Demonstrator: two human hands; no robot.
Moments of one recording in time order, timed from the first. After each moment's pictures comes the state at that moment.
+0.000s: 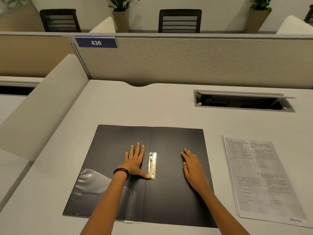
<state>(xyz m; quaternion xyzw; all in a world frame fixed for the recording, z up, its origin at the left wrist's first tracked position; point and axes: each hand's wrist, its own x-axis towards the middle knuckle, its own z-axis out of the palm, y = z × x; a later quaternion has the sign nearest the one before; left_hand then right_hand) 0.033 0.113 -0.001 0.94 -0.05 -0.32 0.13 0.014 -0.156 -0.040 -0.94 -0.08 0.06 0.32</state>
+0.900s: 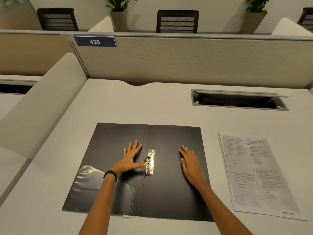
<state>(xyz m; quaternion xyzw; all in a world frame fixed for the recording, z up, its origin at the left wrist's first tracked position) 0.022 0.130 0.004 0.89 -0.05 -0.27 0.37 0.013 -0.159 -0.039 -0.94 -0.08 0.07 0.33</state>
